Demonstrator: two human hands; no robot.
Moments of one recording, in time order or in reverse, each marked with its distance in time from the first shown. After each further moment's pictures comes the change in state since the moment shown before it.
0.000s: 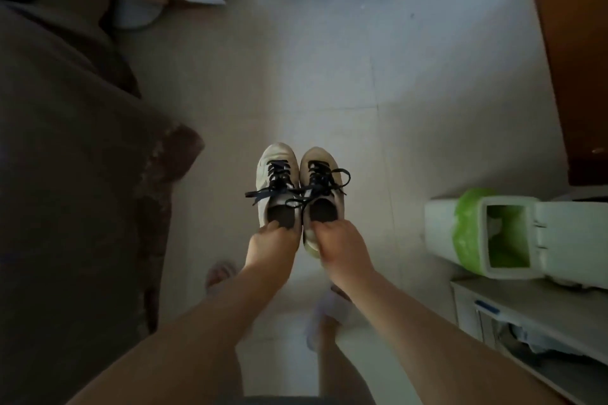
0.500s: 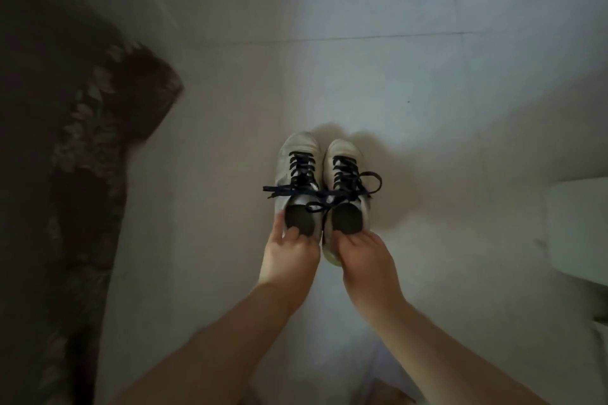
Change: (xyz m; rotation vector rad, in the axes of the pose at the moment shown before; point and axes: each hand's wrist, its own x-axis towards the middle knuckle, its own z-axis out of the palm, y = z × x) left_hand 0.173 -0.051 0.273 0.153 0.112 0.131; right_hand 0.039 0.057 0.331 0.047 0.189 0.008
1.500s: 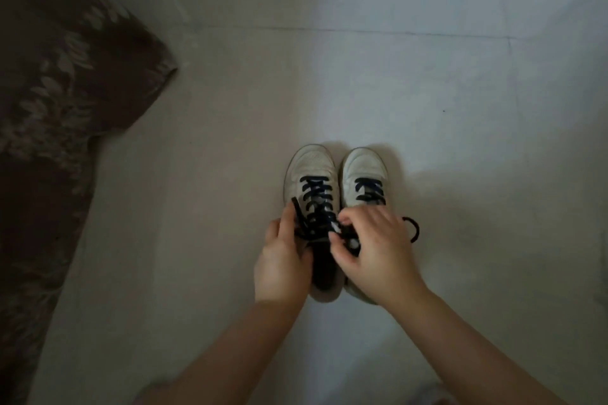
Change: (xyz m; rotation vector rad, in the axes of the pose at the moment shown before) left_hand 0.068 -0.014 0.091 -1.049 0.390 -0.495; right_hand 0.069 0.036 0.042 0.115 0.003 -0.060
